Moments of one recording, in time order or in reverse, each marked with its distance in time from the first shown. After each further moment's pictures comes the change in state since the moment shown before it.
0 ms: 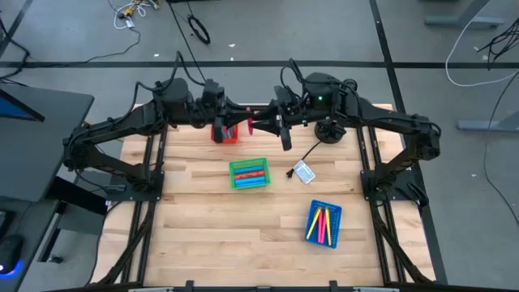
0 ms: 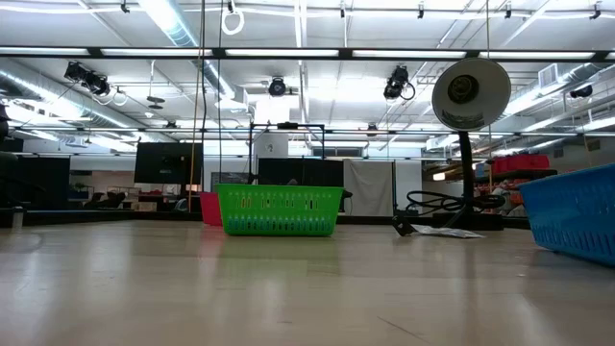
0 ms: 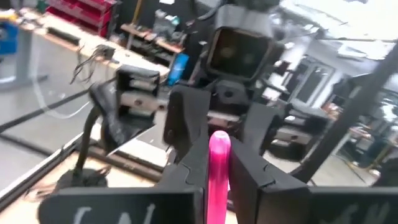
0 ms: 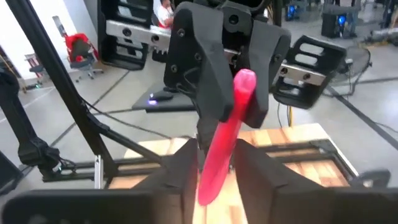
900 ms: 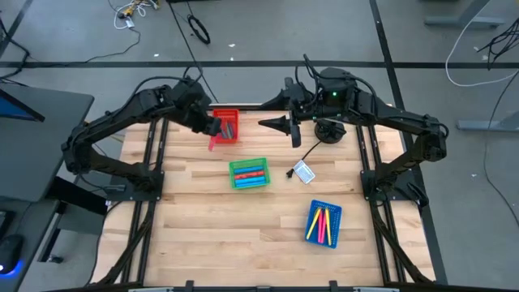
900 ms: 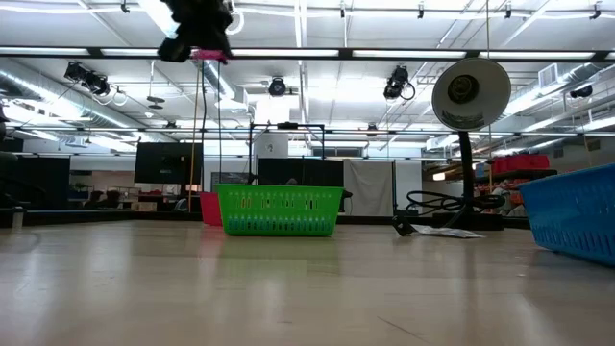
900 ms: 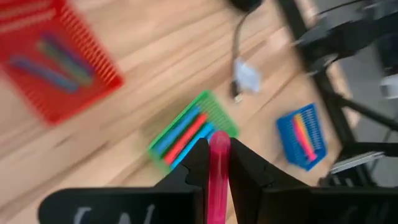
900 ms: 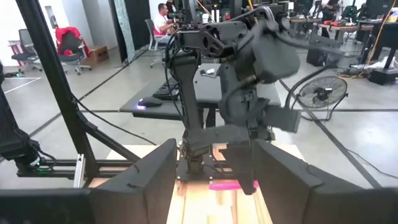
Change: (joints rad) left arm 0.233 0.000 0.000 -0.878 0.029 -0.262; right arm -0.013 -0.067 -0.001 -0.035 0.025 -0.121
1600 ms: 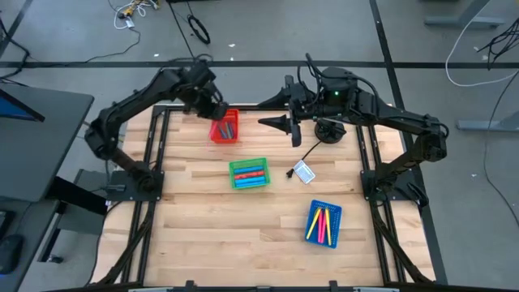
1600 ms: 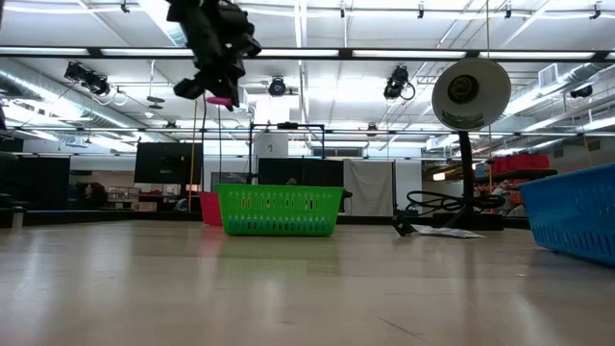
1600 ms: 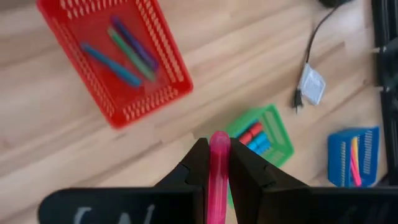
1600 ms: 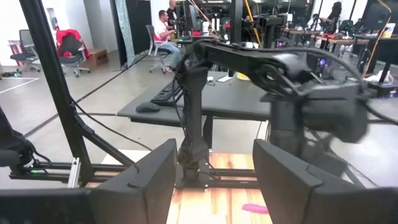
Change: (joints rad) left arm 0.238 0.253 0.101 -0.156 0.074 0.132; right arm 0.000 -0.002 0.000 0.031 0.000 -0.029
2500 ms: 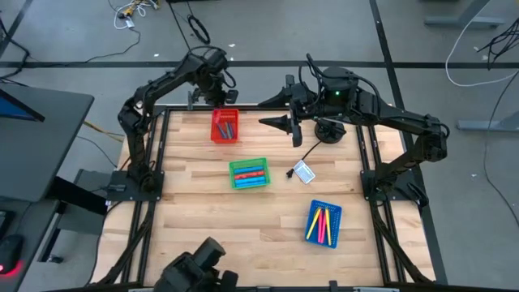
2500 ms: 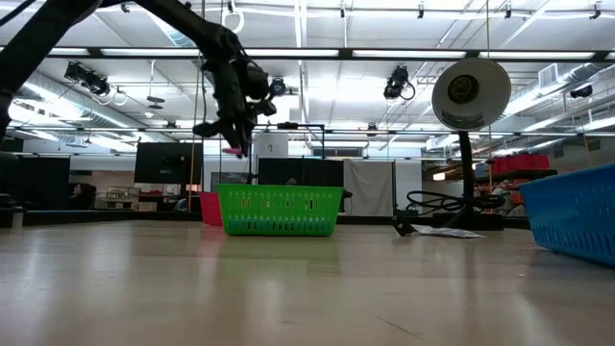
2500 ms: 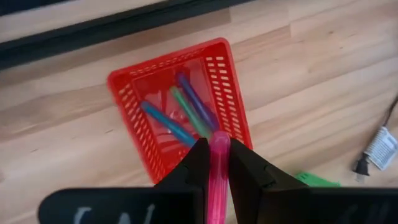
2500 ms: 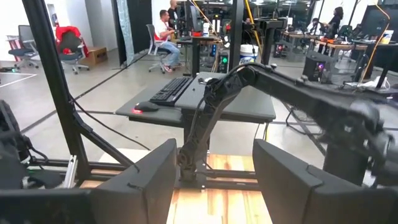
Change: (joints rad) left arm 0.149 0.415 0.299 -0.084 -0.081 0.079; right arm 0.000 -0.005 0.000 -0.001 0.000 -0.030
